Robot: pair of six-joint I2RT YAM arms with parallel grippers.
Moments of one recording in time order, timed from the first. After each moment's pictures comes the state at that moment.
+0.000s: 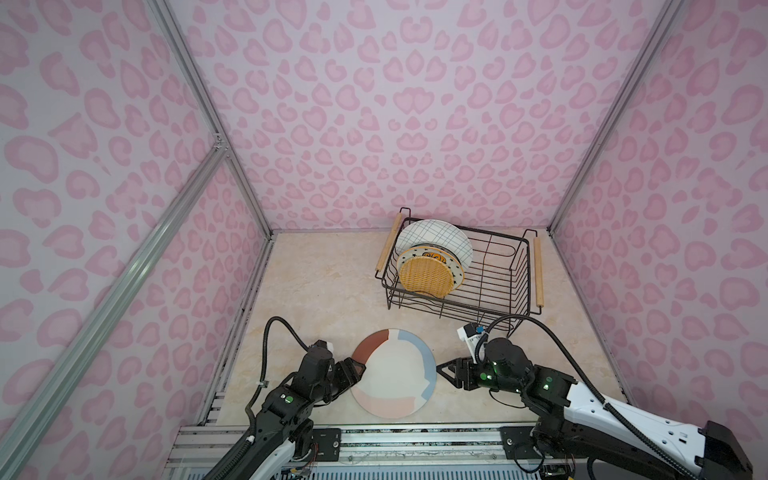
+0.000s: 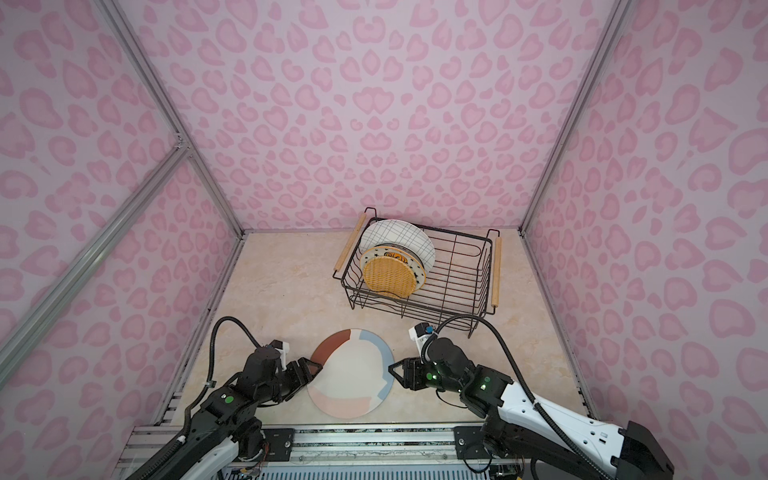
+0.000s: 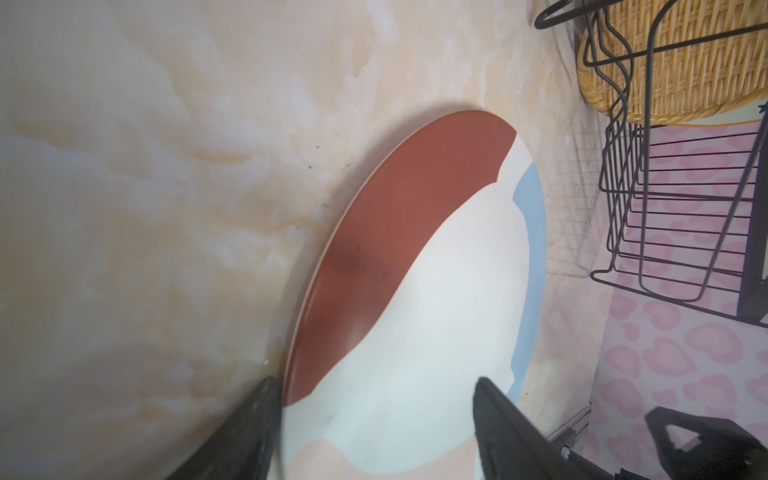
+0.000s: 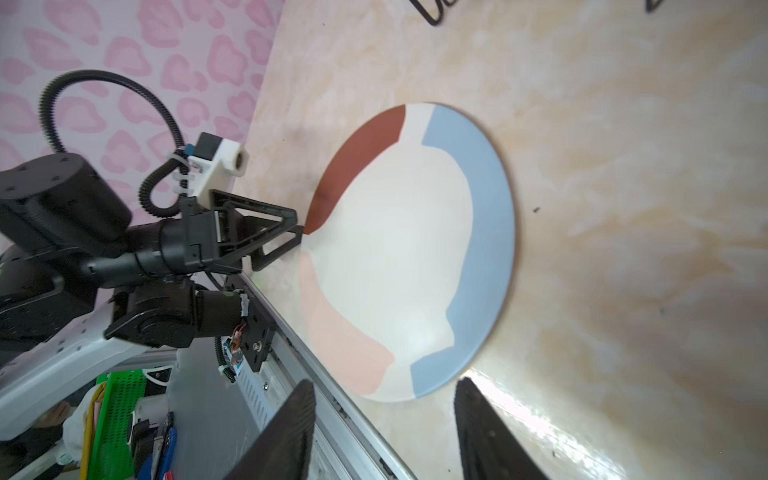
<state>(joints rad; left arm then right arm) -0.47 0.55 0.16 -0.46 0.23 -1.02 0.91 0.83 0.35 -0.15 -0.18 0.87</state>
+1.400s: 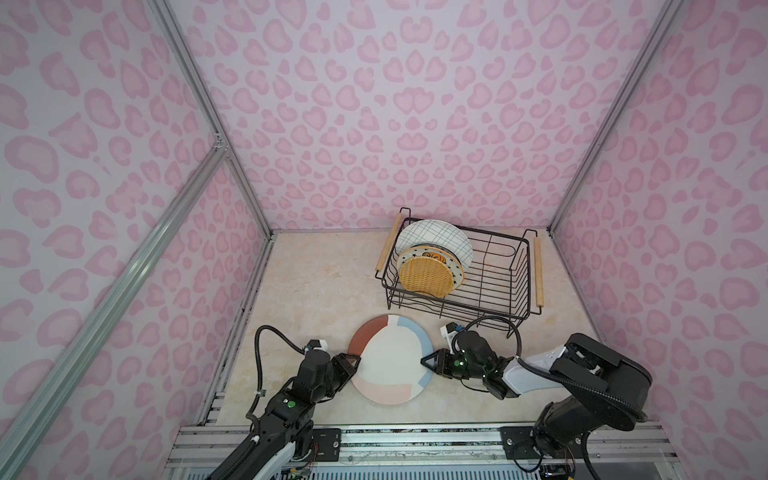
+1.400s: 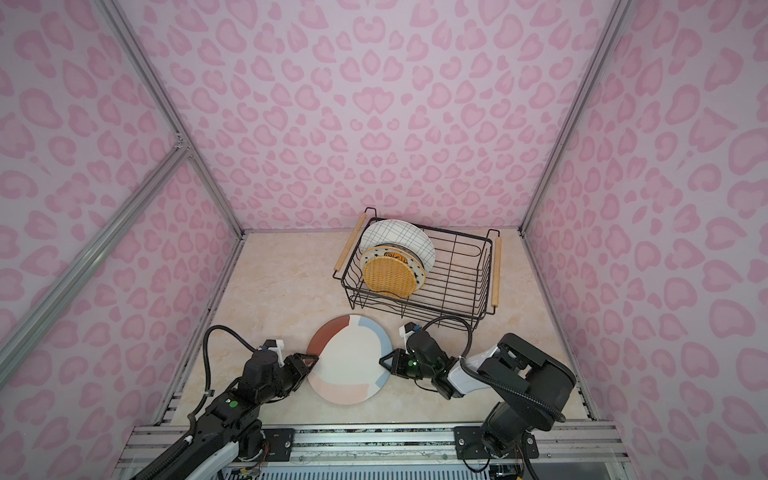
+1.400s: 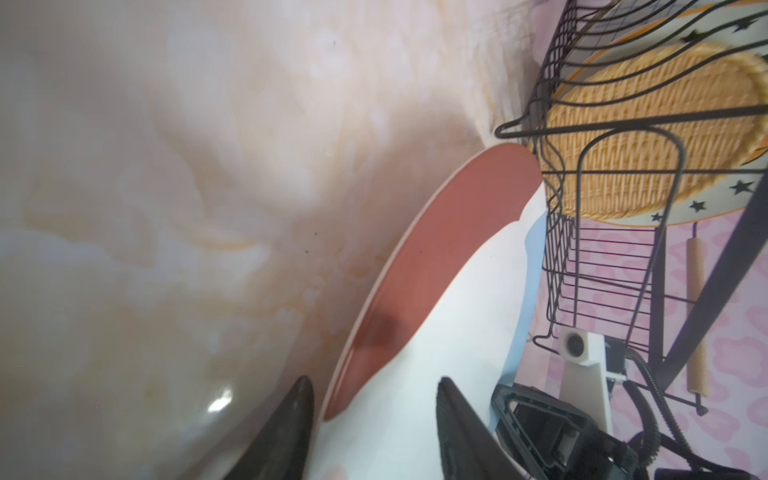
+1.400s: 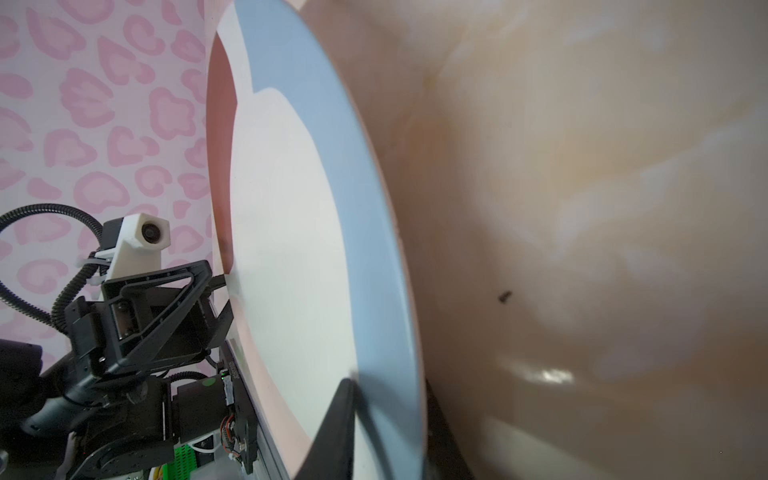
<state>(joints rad) -0.47 0.52 0.03 -0.14 0.15 -1.21 0.80 1.58 0.31 0.64 -0.33 1.08</state>
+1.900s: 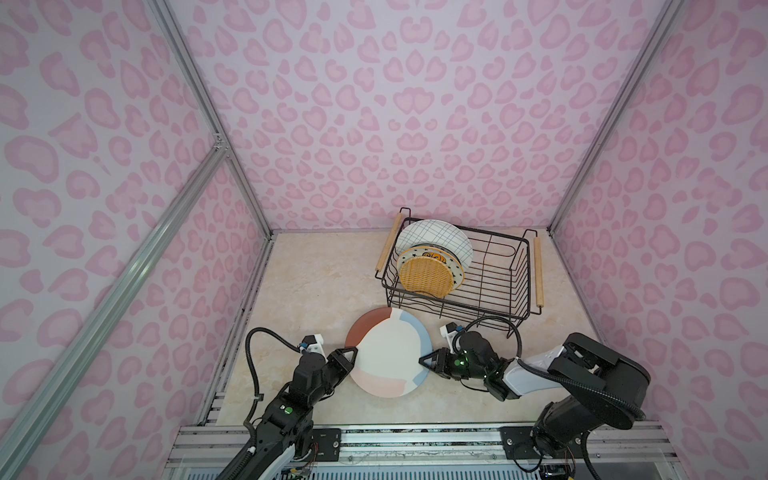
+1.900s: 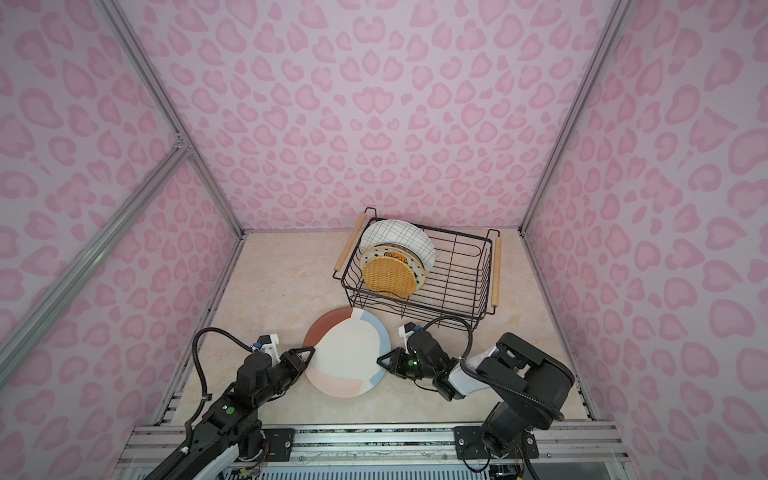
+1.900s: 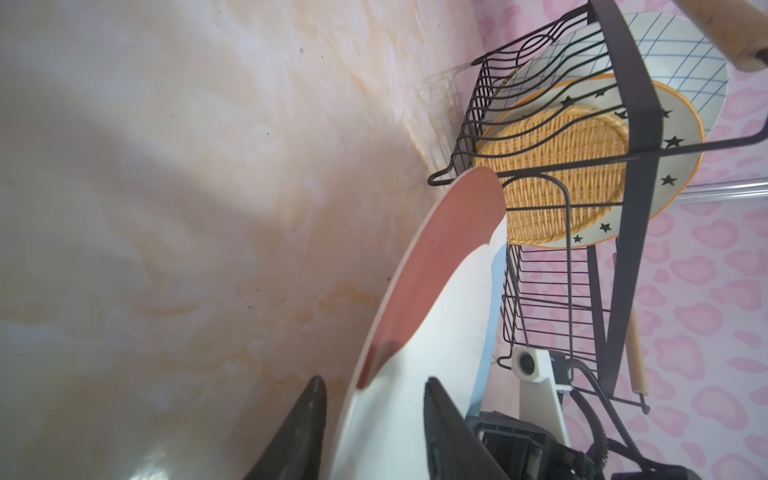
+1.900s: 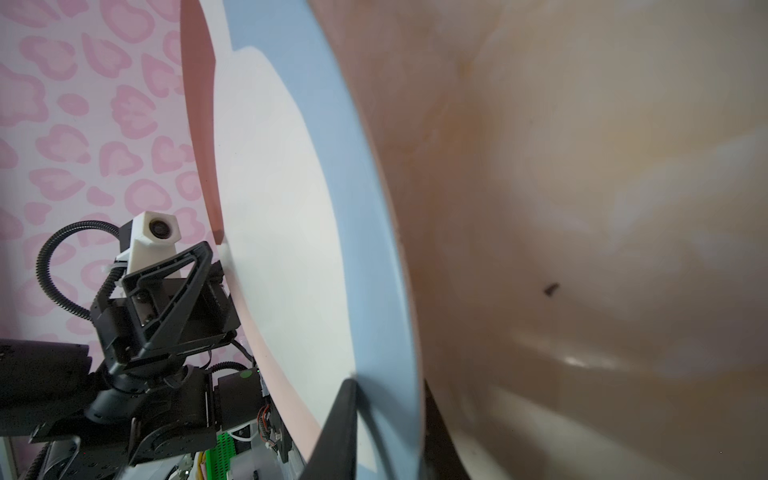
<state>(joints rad) -0.47 0.43 0.02 -0.10 0.14 -1.17 0.80 1.56 0.31 0.70 -0.39 1.14</state>
